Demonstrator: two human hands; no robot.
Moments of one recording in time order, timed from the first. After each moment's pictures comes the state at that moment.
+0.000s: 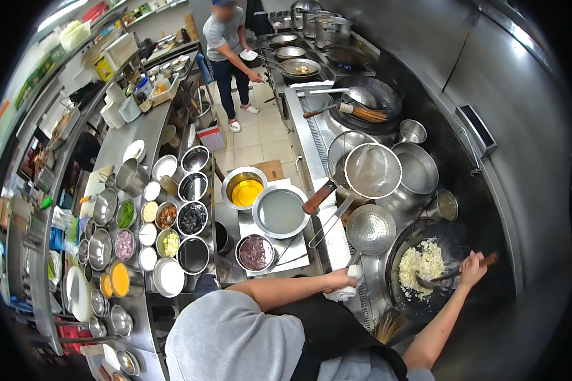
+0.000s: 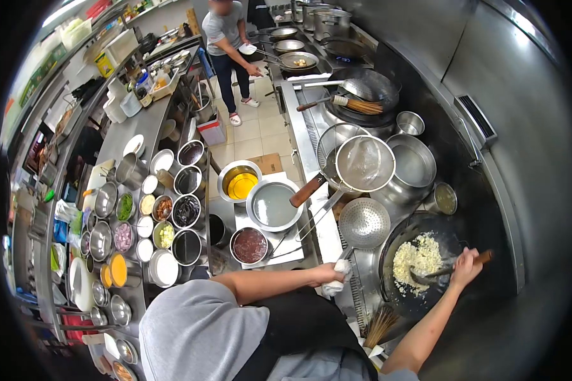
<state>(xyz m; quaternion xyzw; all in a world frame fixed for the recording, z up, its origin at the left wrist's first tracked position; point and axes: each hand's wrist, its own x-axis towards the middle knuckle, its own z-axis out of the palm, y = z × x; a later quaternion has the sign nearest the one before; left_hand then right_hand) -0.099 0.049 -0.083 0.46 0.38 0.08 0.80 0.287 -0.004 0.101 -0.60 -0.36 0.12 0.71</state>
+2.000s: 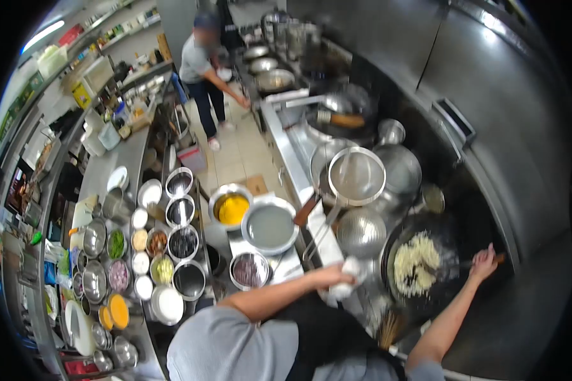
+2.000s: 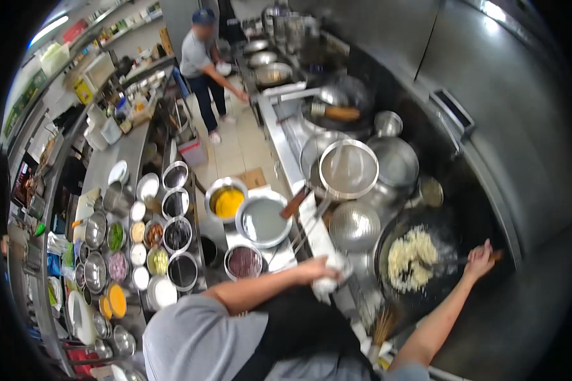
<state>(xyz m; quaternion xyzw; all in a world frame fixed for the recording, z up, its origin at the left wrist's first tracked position) -0.150 0.088 0.078 0.58 0.36 0.07 0.73 0.334 -0.033 0.127 -0.53 -0.24 0.06 0.81</state>
